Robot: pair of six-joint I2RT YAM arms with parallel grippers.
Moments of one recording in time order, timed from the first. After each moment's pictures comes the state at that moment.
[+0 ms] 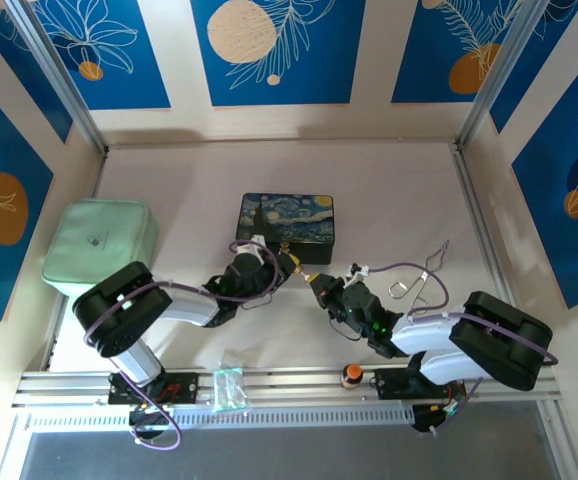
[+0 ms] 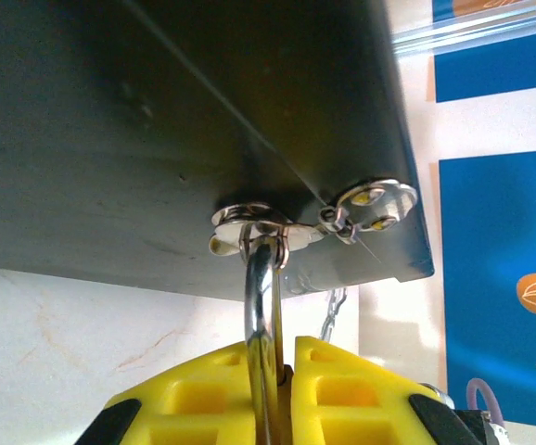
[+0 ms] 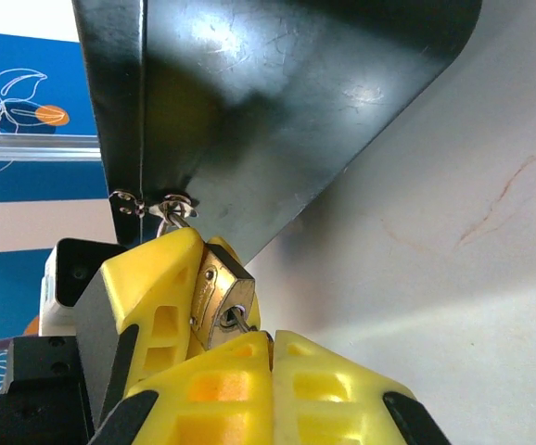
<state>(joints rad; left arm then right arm) -0.87 1.65 0.52 0.81 -0.02 -1.35 0.94 1.30 0.15 0.81 0.27 1.54</state>
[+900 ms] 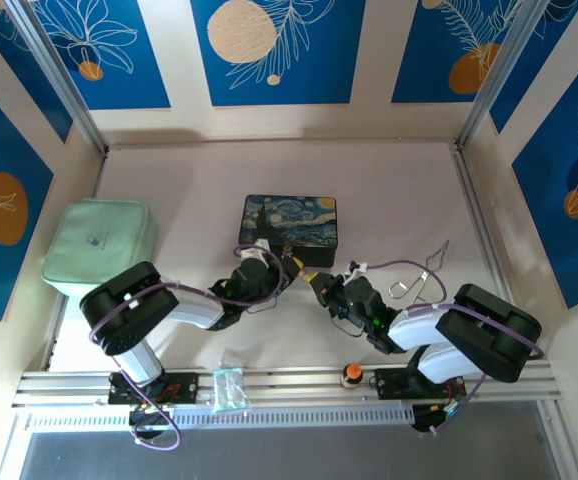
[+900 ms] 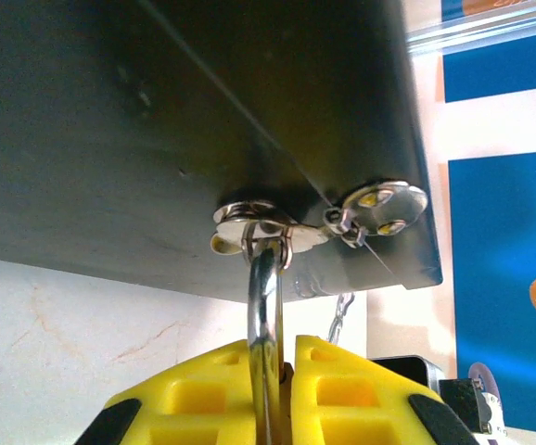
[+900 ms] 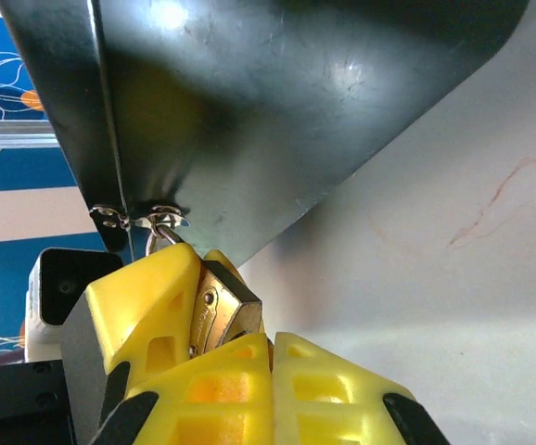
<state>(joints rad) -0.92 1.68 0.53 0.81 -0.09 -1.36 0.85 1.38 0.15 0.89 0.12 1.53</state>
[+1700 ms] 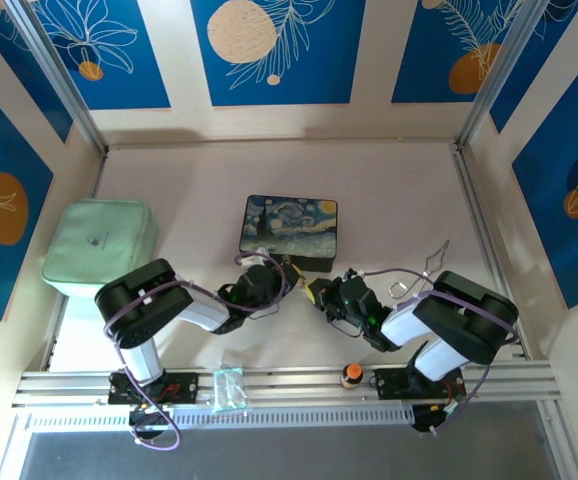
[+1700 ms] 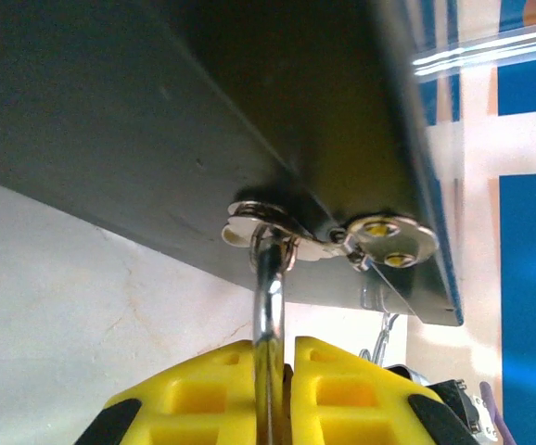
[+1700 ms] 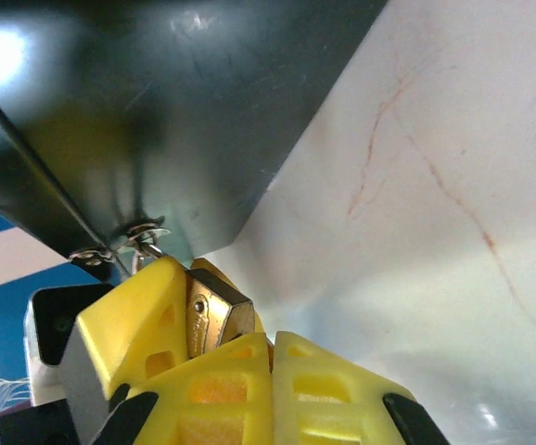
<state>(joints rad) -0.95 1.76 0.52 0.83 -0.16 -1.41 0.84 1.52 0.17 0.92 0.05 1.73</state>
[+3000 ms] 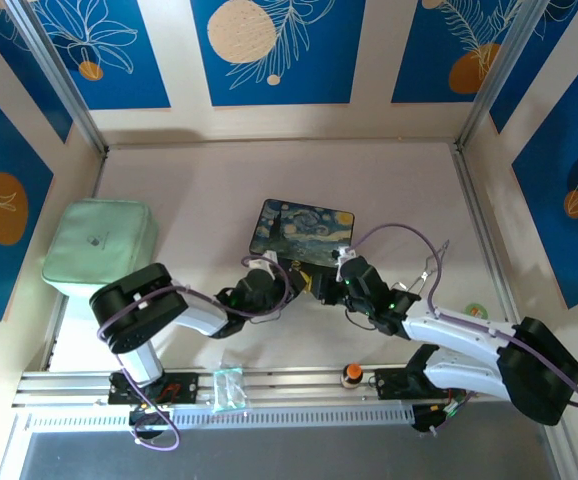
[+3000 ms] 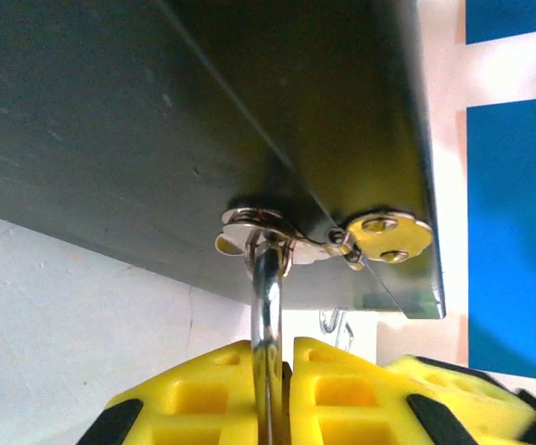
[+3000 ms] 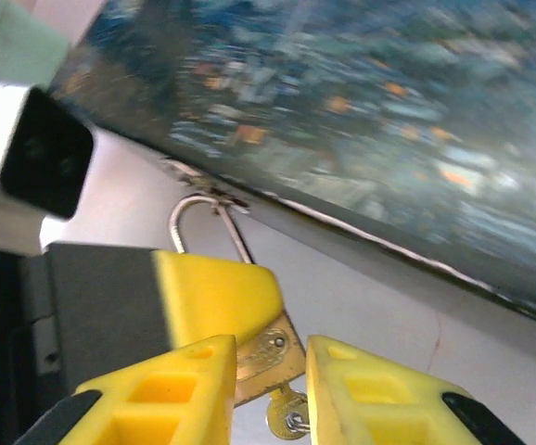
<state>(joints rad) -0.99 1.71 0.50 0.85 -0.07 -1.38 0.82 1.06 0.40 0.05 0.03 0.66</state>
